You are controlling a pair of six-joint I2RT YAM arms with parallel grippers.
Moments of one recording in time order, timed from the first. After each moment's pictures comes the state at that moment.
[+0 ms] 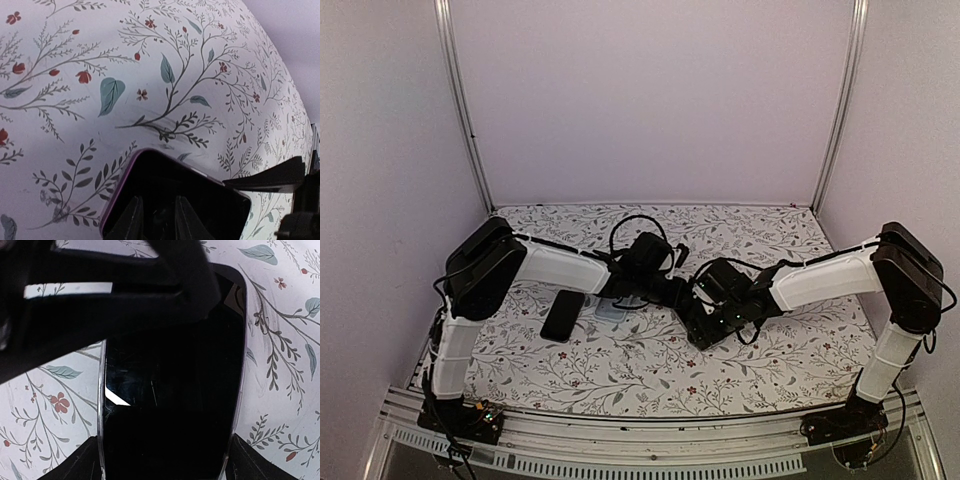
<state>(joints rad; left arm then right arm) -0.91 2.25 1.51 0.02 0.18 -0.49 0.89 1.76 0.94 -0.30 0.11 0.29</state>
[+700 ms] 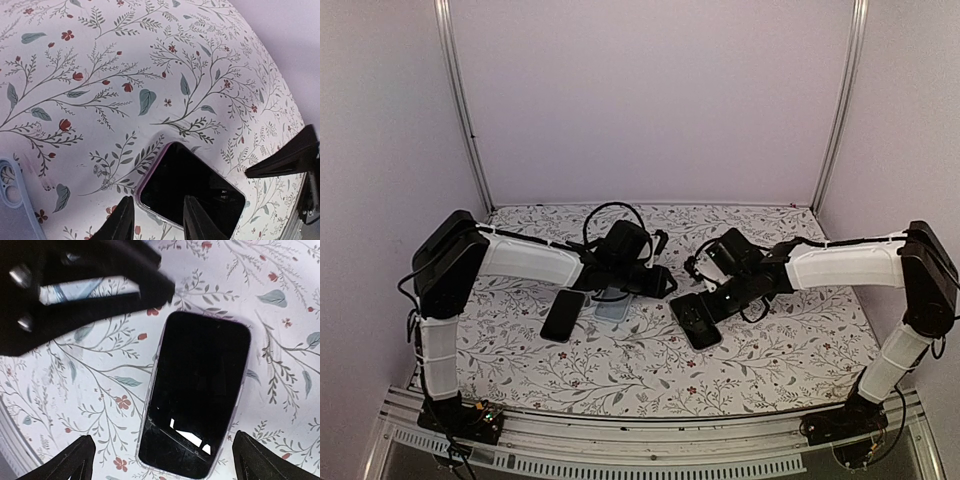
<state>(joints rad) -0.87 2.04 1.33 0.02 0.12 -0.49 0.83 1.68 1.03 -0.41 -0.09 0.26</state>
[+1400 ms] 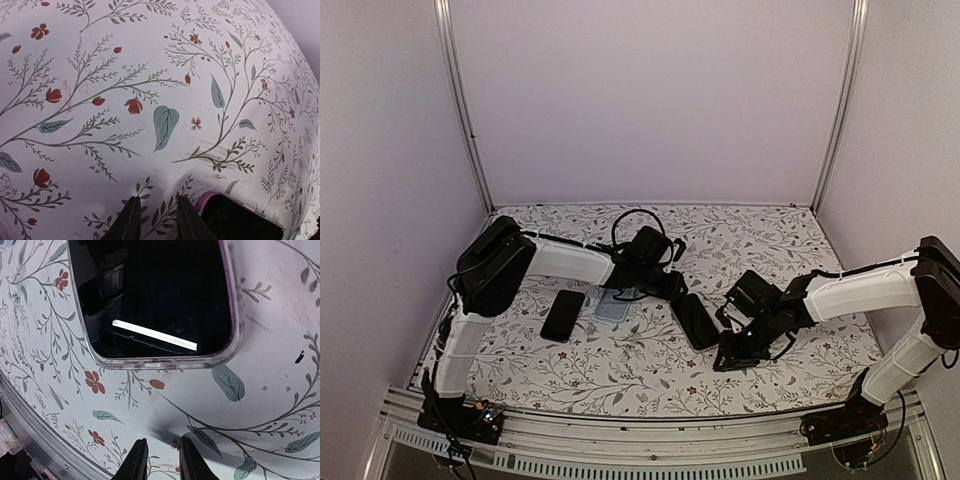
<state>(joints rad) -0.86 2.32 1.61 -0.06 0.13 -0.41 0.86 1.54 0.74 -0.44 -0.28 0.69</state>
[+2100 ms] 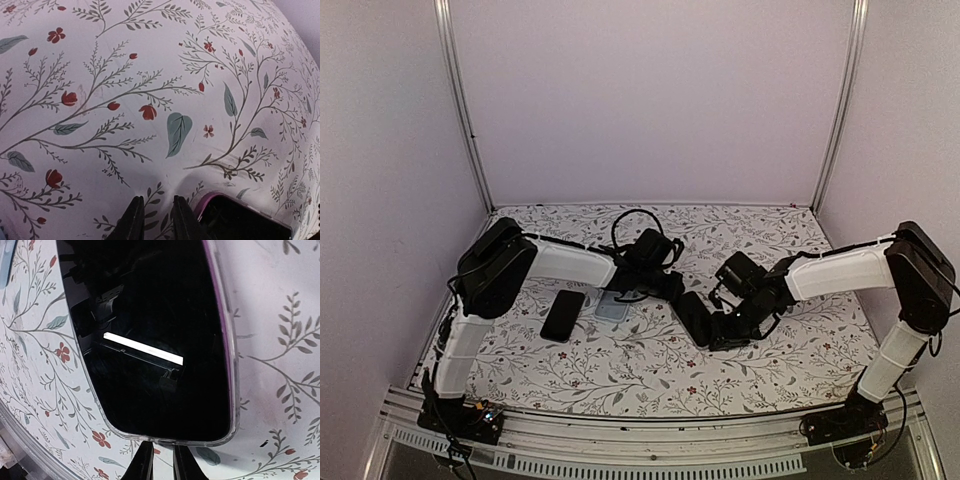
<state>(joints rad) -0.89 2.34 1.64 -0.10 0.04 -0.41 0.78 1.70 0.91 -0.46 -0.21 0.61</state>
